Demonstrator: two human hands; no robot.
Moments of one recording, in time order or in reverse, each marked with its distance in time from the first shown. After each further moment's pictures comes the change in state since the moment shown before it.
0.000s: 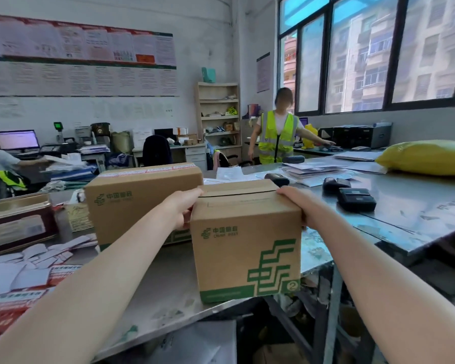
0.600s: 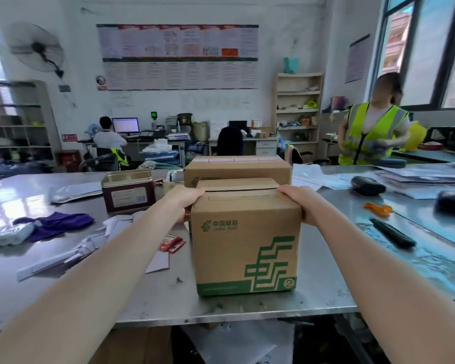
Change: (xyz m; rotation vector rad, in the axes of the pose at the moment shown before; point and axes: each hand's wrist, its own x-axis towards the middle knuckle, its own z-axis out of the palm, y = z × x) left_hand -0.015 -0.034 -0.162 -0.022 0.362 0.026; right_hand -0.005 -0.031 0.179 -0.072 -0.323 -0.040
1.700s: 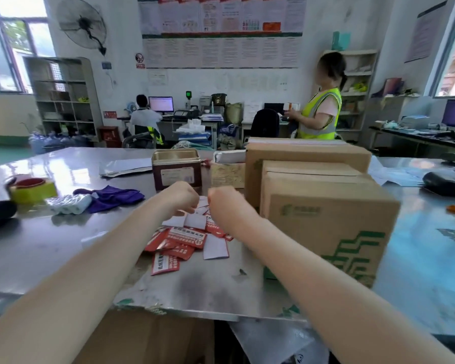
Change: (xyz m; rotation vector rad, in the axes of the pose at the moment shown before) left_hand 0.047 -0.056 -0.135 0.544 0.055 0.040; right_hand -0.055 -0.014 0.254 -0.932 -0.264 -0.791
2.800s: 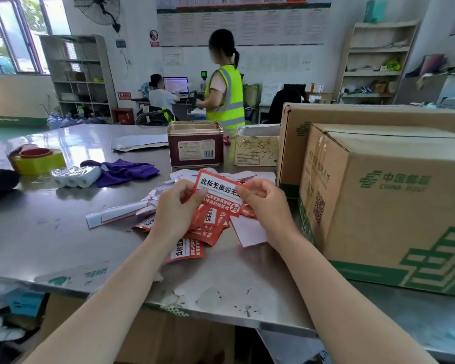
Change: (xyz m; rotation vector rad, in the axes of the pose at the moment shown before) left_hand 0.012 -0.114 0.042 -0.357 0.441 0.331; right_hand 0.032 0.048 0.109 1.120 0.234 0.286
